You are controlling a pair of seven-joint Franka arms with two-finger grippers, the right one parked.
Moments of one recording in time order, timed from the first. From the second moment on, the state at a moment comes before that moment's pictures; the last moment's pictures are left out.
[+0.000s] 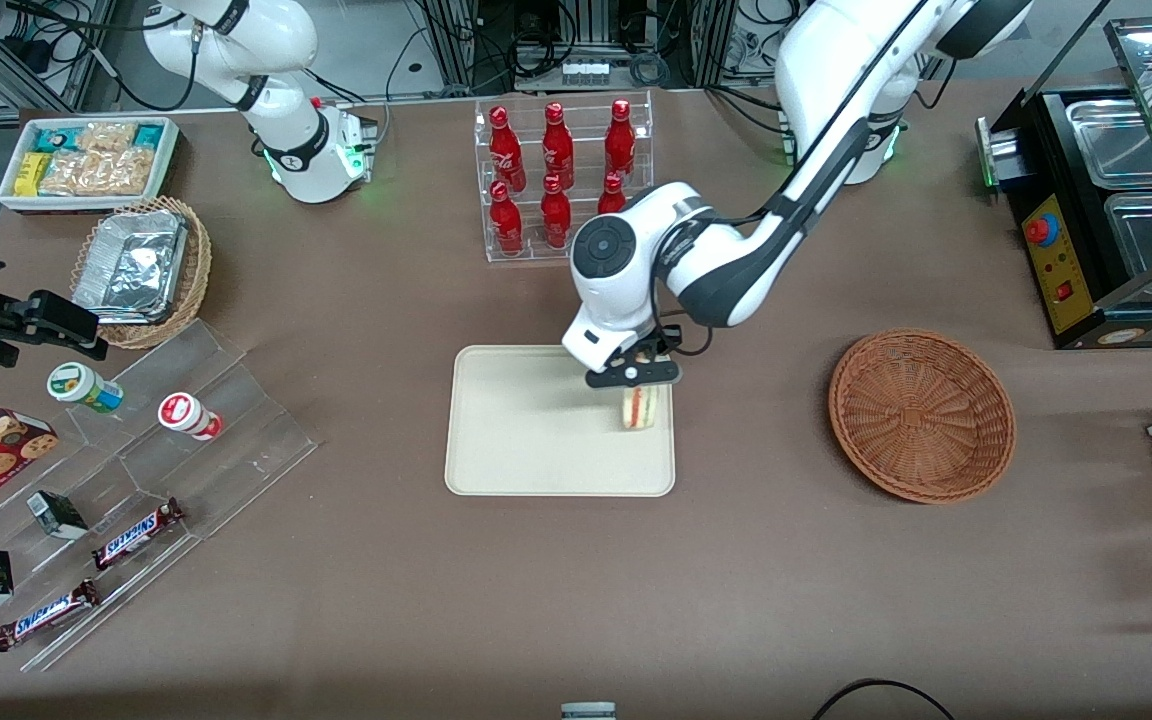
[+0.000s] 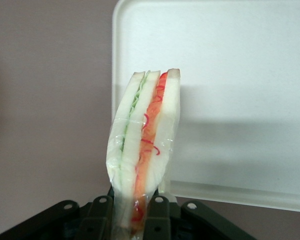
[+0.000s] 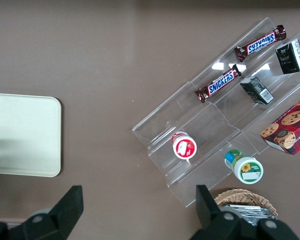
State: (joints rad) arm -0.42 0.59 -0.44 -1.63 0.35 2.02 -1.00
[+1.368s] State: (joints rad) arm -0.50 0.70 -0.33 -1.55 0.37 2.11 -1.01
